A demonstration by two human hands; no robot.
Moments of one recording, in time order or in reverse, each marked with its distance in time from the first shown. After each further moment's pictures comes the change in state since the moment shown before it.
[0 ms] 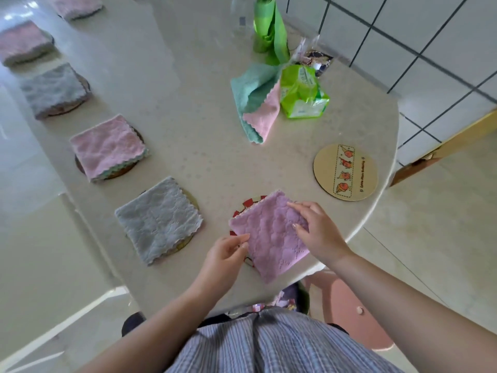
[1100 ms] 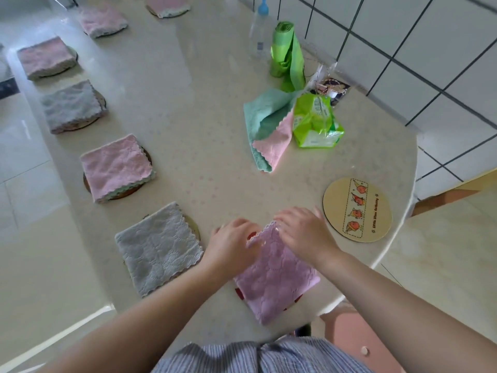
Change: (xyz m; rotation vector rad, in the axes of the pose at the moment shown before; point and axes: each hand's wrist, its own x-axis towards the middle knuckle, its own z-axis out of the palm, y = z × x) left_hand 0.077 0.062 -0.007 0.841 0.068 0.411; right_hand 0.080 -0.030 -0.012 -0.476 -0.089 -0.250
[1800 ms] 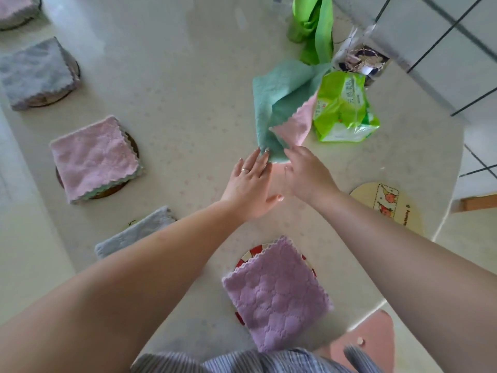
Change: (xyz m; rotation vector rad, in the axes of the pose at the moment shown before) left_hand 0.146 -0.030 0.012 0.306 -0.028 0.139; right_hand 0.142 0.016 -0.021 0.166 0.012 0.160
